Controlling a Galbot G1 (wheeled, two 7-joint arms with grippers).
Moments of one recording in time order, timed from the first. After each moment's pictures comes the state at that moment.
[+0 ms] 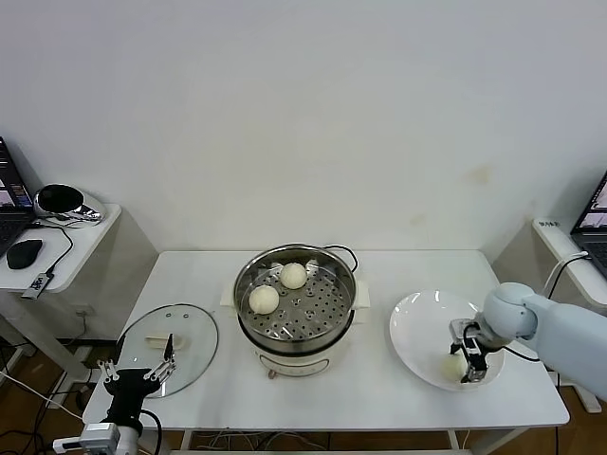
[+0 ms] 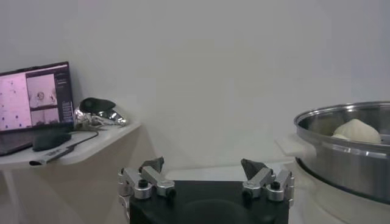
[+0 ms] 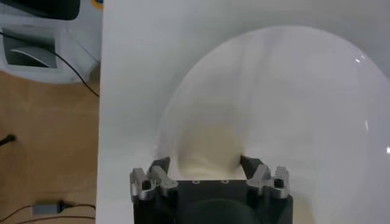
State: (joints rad) left arm 1.69 -1.28 -0.67 -2.11 -0.18 0.03 -0.16; right arm -0.06 0.49 -0.92 1.49 -0.10 -0.35 -1.06
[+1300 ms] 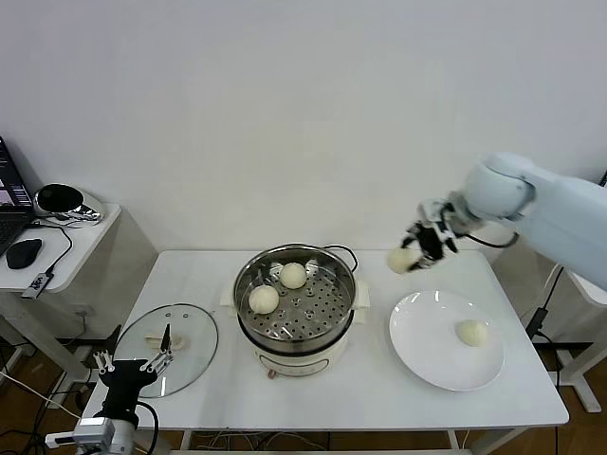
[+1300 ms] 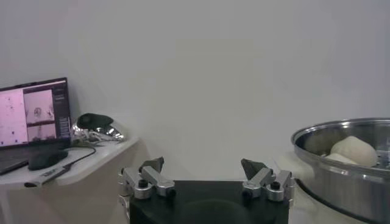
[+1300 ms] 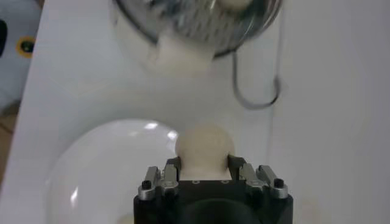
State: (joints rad) left arm 1.68 -1.27 -0.69 -2.15 -0.19 0.04 -0.16; right arm 0.62 0.74 -1.17 1.52 0.23 -0.30 -1.06
